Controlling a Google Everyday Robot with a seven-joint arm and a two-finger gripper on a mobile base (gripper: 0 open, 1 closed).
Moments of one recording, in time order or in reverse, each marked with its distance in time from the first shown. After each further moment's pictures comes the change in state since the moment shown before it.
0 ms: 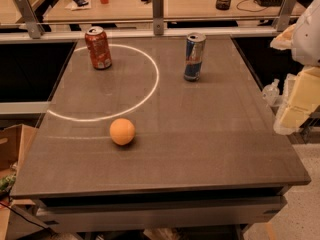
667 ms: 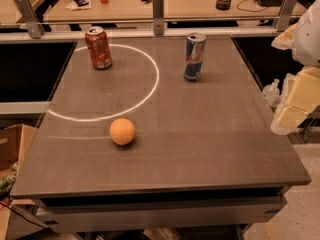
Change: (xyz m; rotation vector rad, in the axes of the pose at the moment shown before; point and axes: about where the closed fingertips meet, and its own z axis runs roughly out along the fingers) arm -0.004 0.002 -0.002 0.011 -0.019 0.028
